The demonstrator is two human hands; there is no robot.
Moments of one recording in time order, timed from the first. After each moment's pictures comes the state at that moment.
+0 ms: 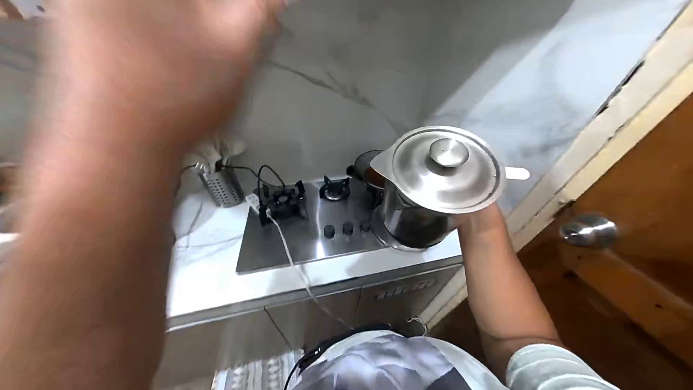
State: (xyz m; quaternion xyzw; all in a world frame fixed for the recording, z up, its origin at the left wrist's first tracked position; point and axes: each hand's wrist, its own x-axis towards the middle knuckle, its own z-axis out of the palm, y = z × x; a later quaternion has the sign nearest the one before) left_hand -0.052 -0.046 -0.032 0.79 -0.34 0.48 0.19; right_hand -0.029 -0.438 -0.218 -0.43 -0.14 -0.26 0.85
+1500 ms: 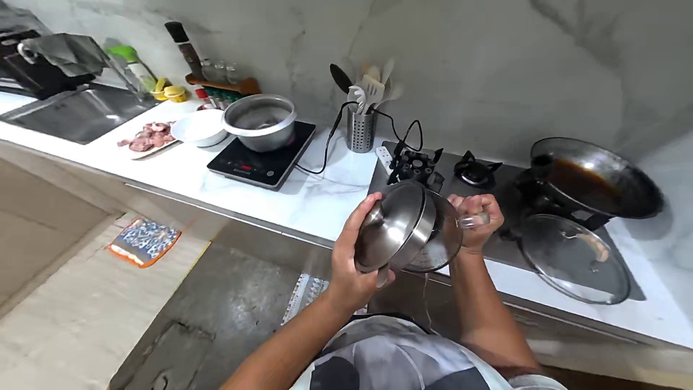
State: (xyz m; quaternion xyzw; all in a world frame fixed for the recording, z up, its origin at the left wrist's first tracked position) left_hand -0.136 0.059 -0.323 0.65 -0.18 0.36 0.65; right_hand 0.026 -0.115 -0.361 -0.45 -0.31 -0.29 0.79
